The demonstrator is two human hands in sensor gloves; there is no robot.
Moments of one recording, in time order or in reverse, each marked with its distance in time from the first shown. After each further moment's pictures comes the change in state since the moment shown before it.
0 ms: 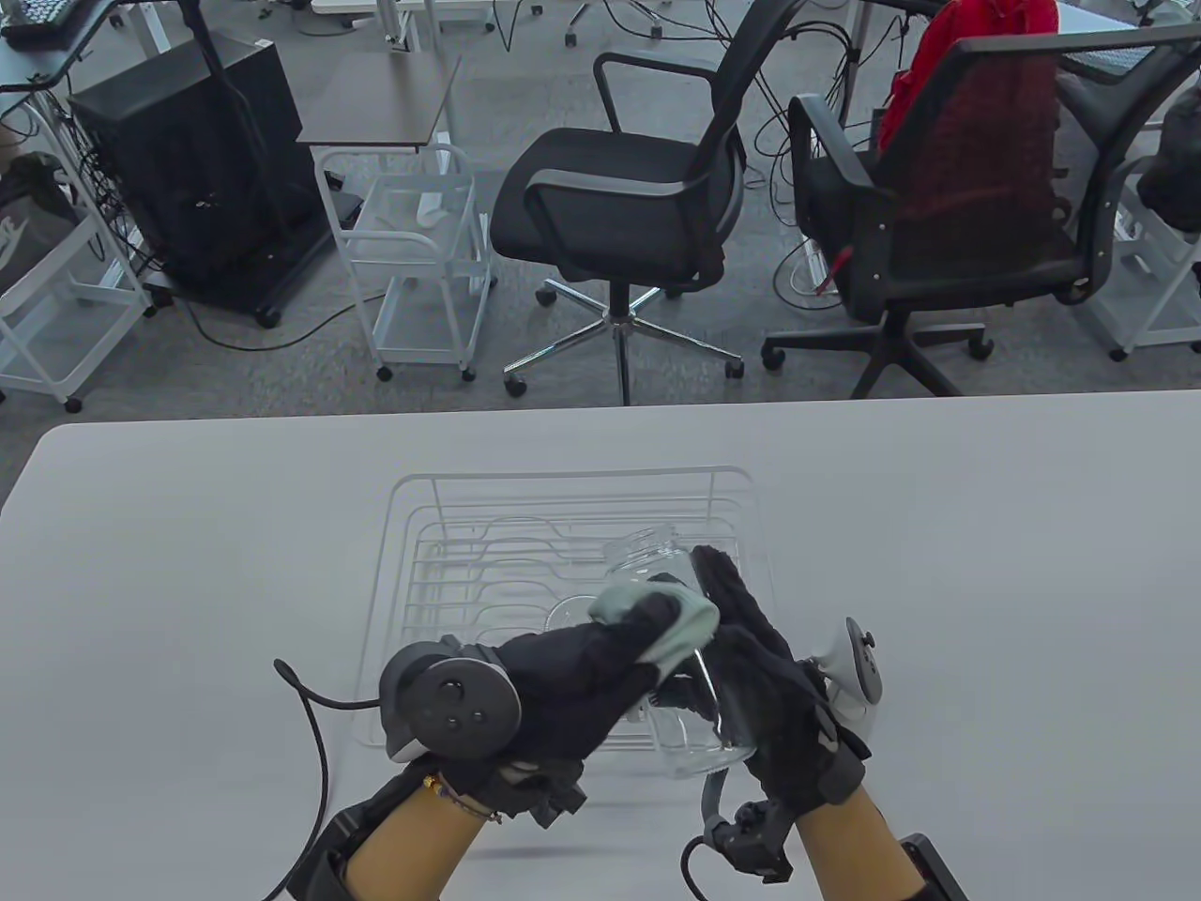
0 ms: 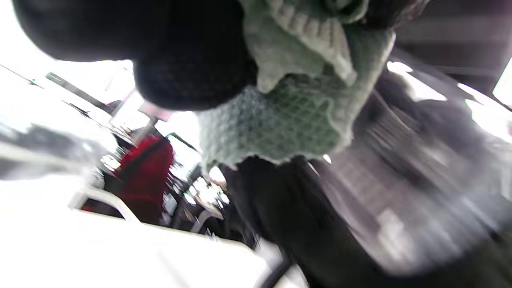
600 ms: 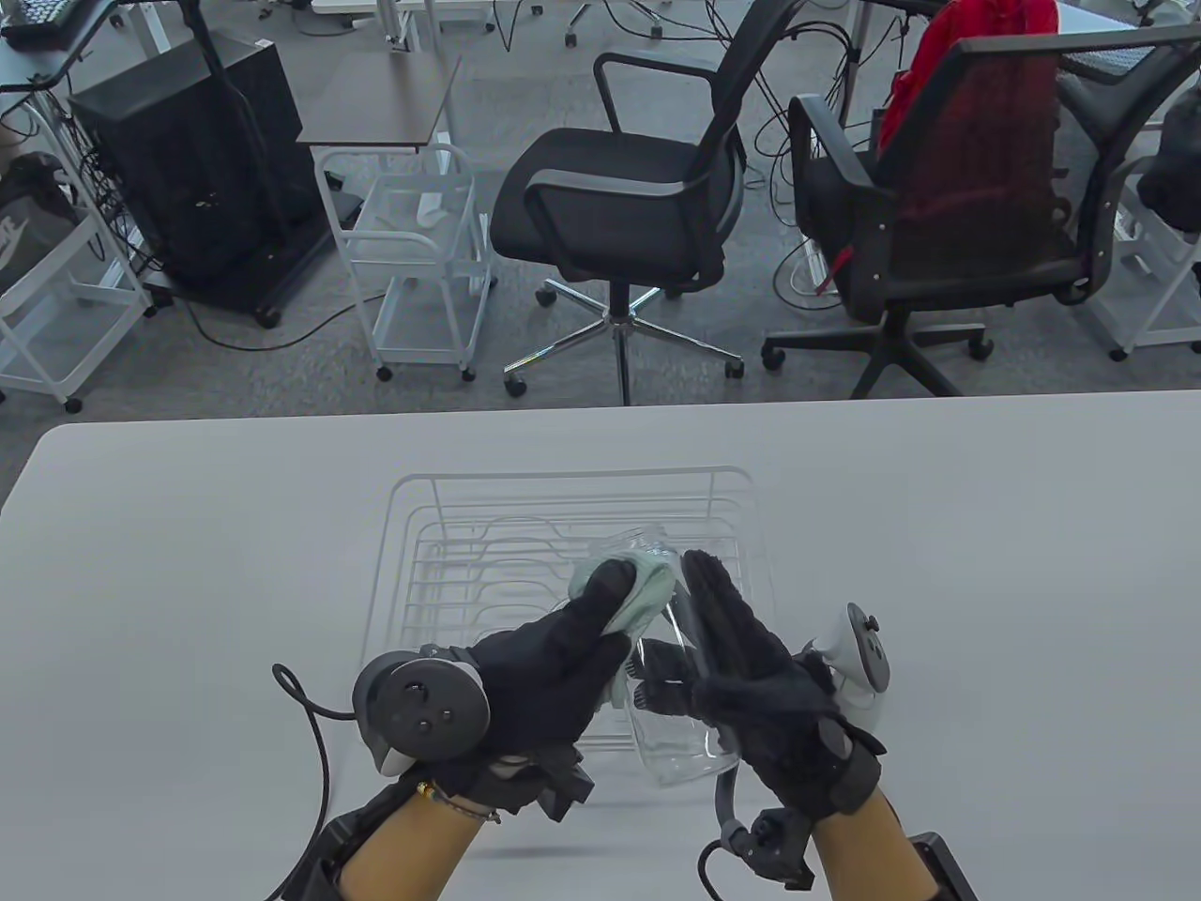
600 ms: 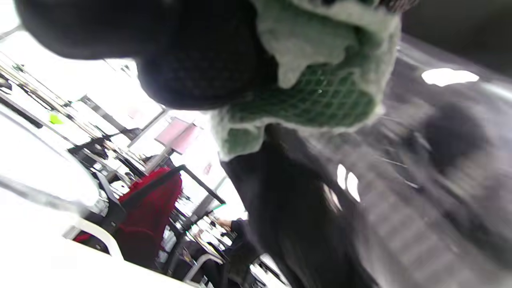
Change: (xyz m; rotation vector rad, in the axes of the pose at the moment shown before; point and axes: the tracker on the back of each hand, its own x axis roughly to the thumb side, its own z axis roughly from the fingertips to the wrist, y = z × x) left_hand -0.013 0.021 0.008 0.218 0.132 0.099; right_hand 0.018 0.019 -0.005 0.195 -0.015 0.056
